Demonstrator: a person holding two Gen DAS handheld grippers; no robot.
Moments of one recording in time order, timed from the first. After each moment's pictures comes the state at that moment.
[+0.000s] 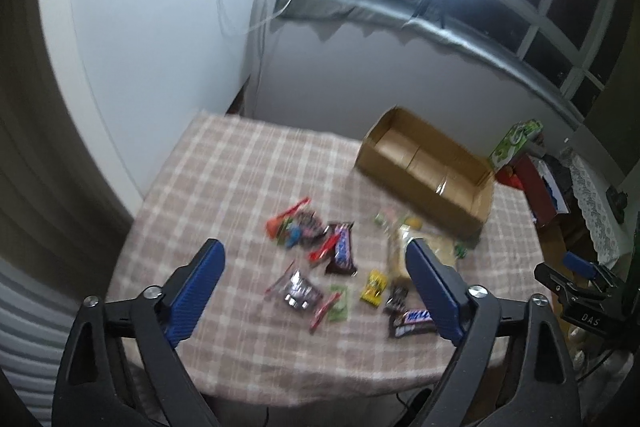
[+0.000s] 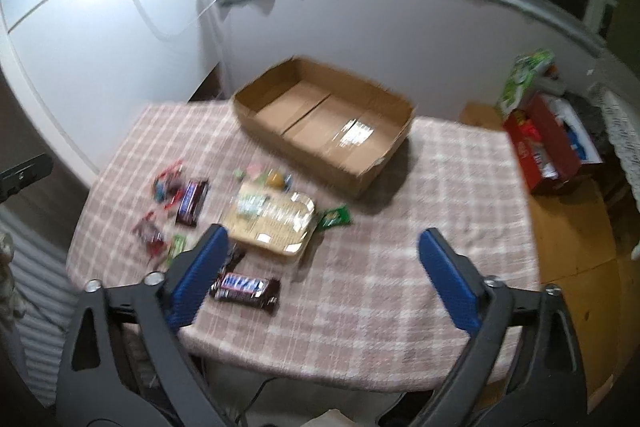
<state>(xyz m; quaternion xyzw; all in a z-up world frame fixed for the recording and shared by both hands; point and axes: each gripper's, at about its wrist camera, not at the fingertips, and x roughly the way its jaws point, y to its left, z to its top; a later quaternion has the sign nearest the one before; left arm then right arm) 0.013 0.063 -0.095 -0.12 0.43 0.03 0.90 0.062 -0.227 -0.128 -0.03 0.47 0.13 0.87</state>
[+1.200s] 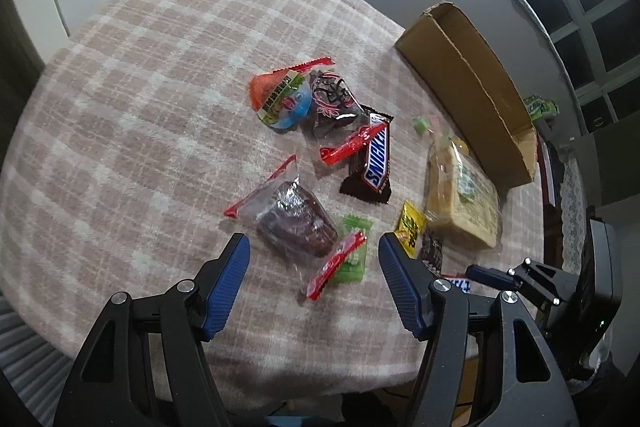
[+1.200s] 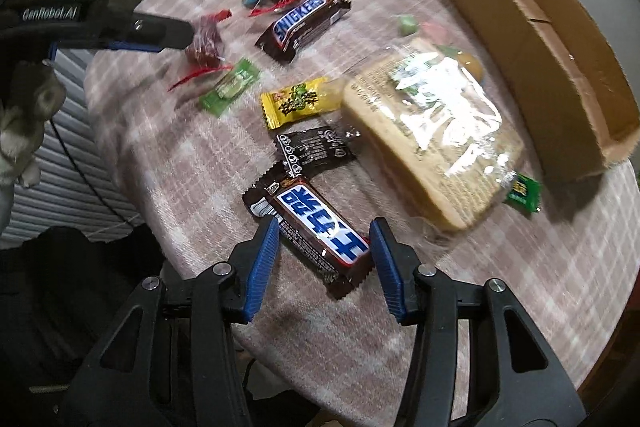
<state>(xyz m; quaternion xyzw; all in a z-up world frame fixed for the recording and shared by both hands) 0.060 0.069 -0.236 -0.26 0.55 -0.01 0.79 0.079 -0.126 -0.266 -0.22 0.58 0.37 0.70</state>
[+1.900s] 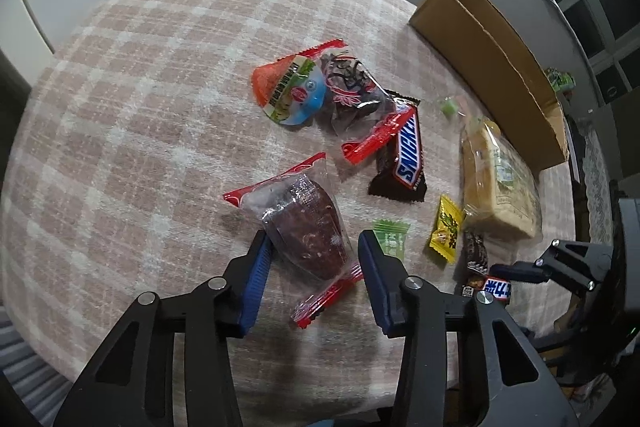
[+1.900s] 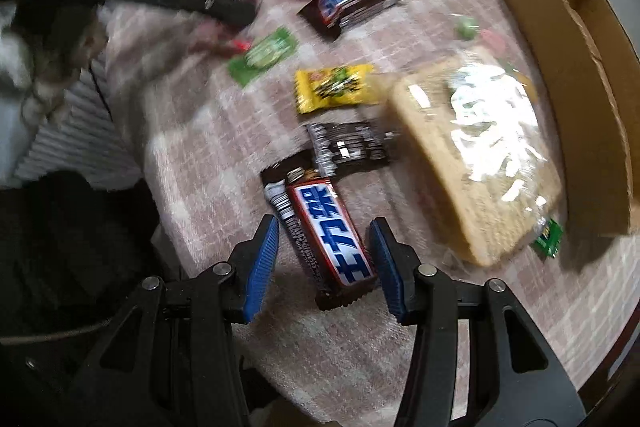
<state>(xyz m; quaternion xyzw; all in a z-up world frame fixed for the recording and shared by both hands) 0.075 0.068 -0.260 -0.20 0.57 -0.01 0.79 0.076 -0.106 -0.280 -0.30 0.57 0.42 0.63</state>
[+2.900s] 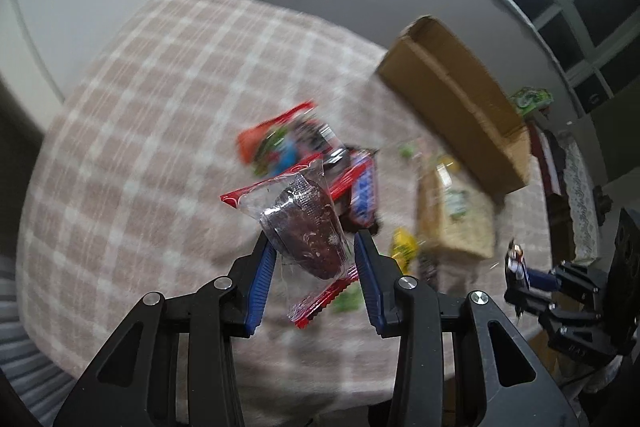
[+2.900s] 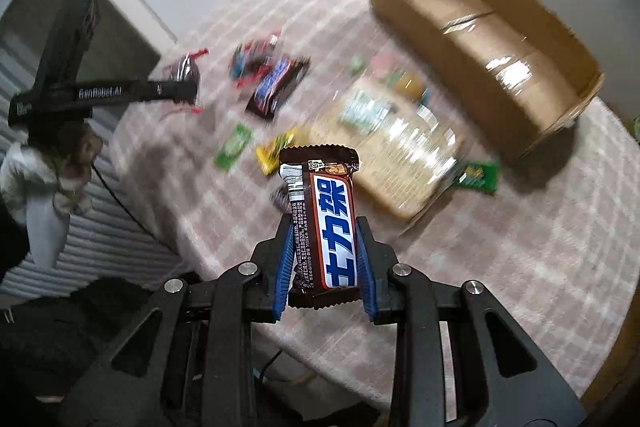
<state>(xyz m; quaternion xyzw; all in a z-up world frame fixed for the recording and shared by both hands) 0.081 0.070 -0.206 -0.20 0.53 -0.03 0.82 0.096 -0.176 -0.206 -0.09 0.55 0.33 0.76</state>
